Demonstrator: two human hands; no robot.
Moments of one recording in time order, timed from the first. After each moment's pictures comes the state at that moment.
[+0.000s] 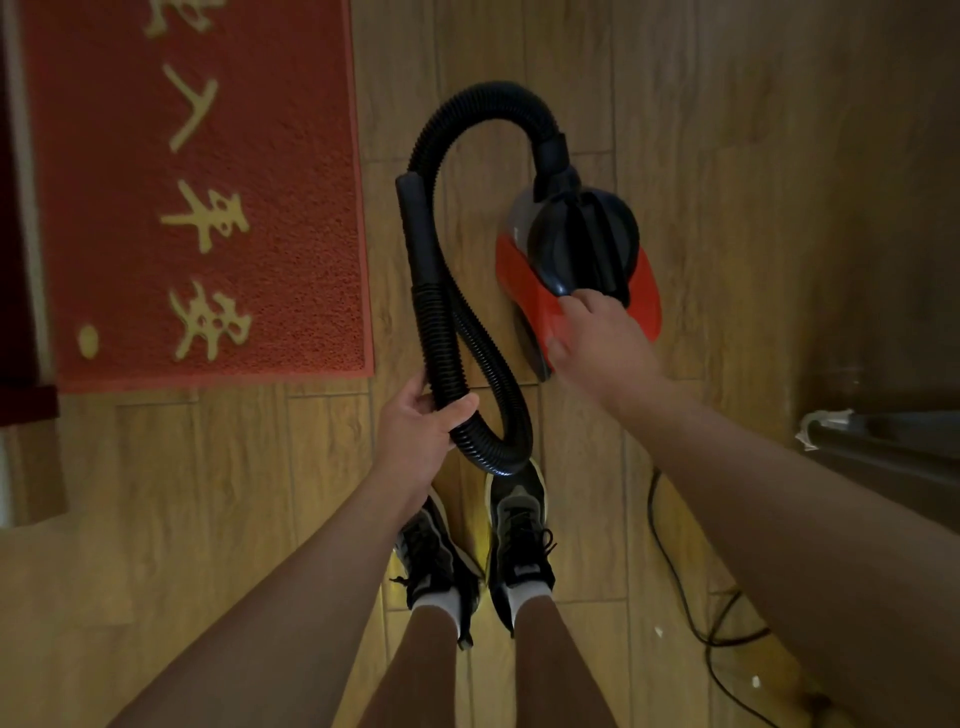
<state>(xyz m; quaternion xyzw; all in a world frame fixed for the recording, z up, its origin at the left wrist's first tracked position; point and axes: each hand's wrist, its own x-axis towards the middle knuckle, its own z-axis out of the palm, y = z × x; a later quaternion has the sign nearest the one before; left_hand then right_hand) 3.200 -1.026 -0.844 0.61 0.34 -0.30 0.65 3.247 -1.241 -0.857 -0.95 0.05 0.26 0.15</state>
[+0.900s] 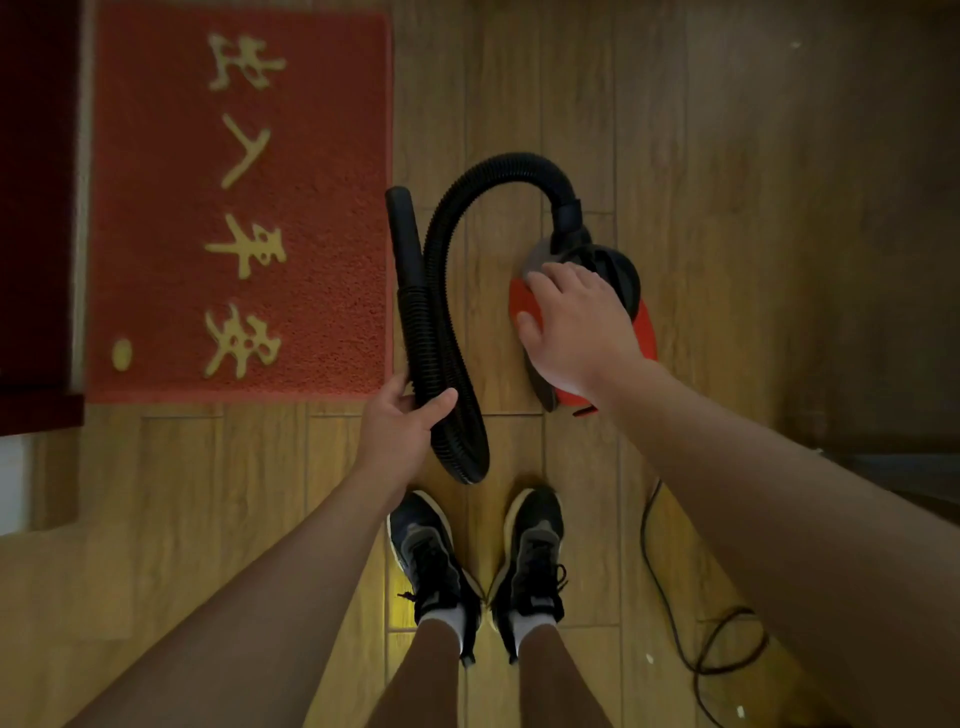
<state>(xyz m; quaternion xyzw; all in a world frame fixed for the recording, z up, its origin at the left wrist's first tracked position) 3.228 -0.978 -0.800 0.64 0.30 -0.26 0.65 3.300 -1.185 -0.777 -0.98 -0.05 0.18 0.11</state>
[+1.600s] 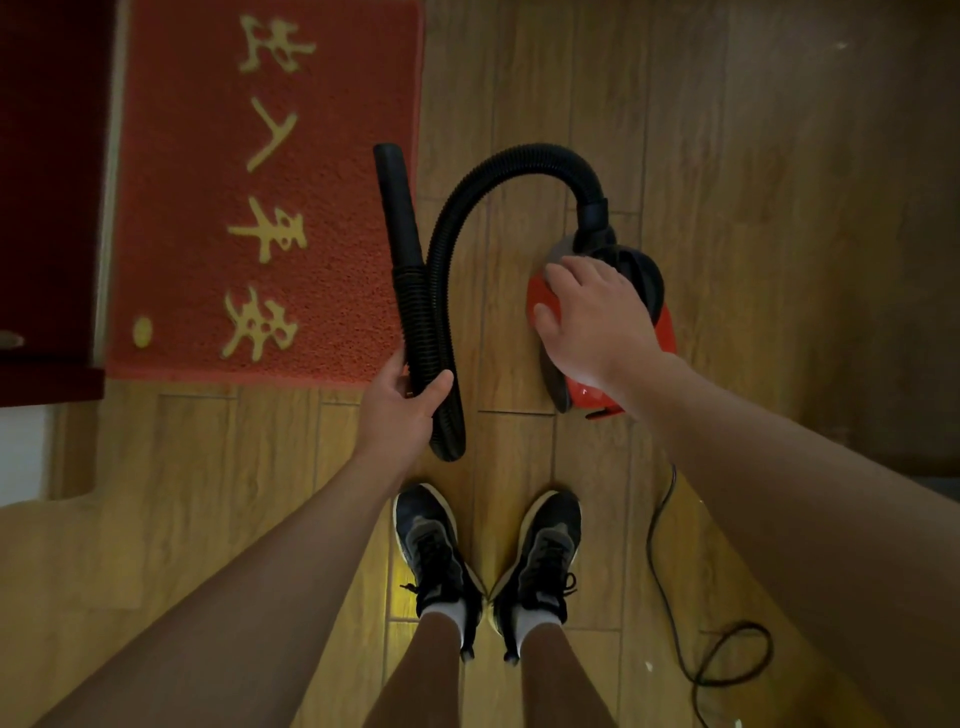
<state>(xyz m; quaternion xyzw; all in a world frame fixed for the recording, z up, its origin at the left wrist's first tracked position) 3.233 -0.966 -0.812 0.71 0.28 -0.21 0.61 3.311 -1.186 -0.785 -0.97 -0.06 0.19 0.11</state>
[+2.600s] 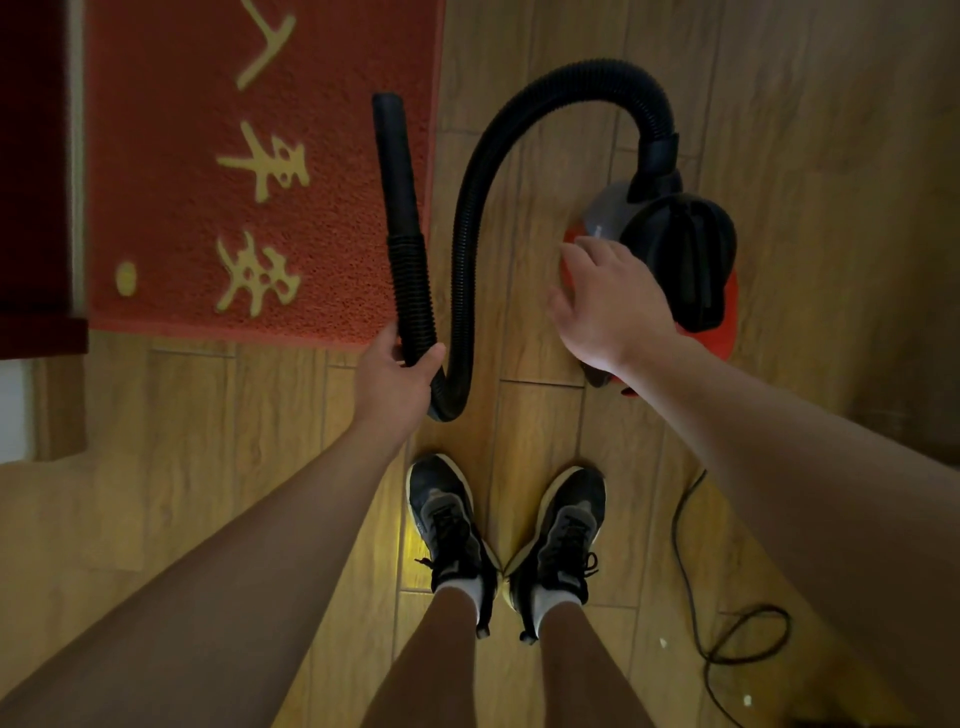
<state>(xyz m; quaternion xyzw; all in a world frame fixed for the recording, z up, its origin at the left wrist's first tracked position) 3.242 -0.930 -0.880 0.78 0.29 -0.19 0.51 3.312 -1.155 -0.846 -0.96 -0.06 0.24 0.12</state>
